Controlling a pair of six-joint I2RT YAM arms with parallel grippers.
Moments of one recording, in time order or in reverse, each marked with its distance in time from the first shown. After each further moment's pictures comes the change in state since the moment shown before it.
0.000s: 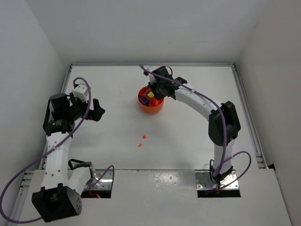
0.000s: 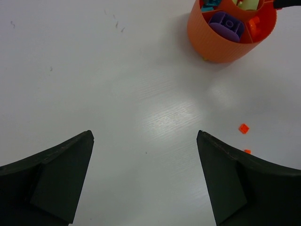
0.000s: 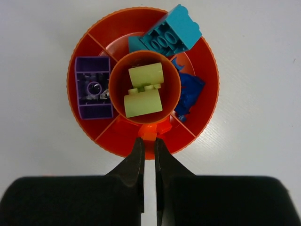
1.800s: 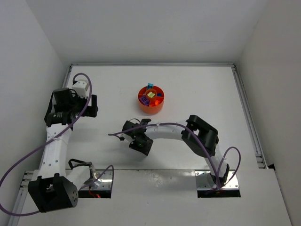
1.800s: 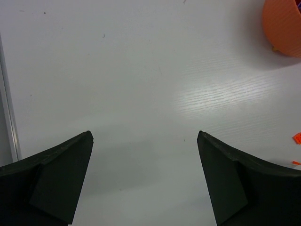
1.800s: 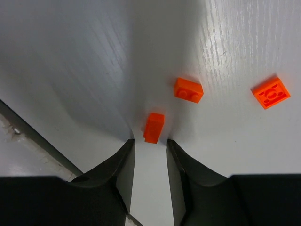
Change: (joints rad) left arm -0.047 0.110 0.085 -0.067 -0.317 0.012; right arm 0.498 0.132 -0.210 -0.243 -0.124 -0.013
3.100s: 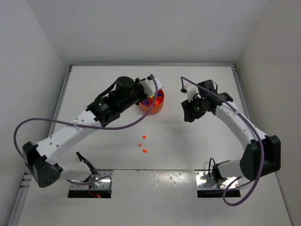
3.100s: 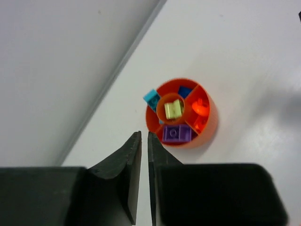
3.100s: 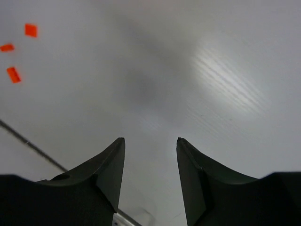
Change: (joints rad) left arm -0.980 0.308 0.384 0.269 -0.457 0.314; right arm -0.841 -0.699 -0.344 0.039 -0.208 -0.175
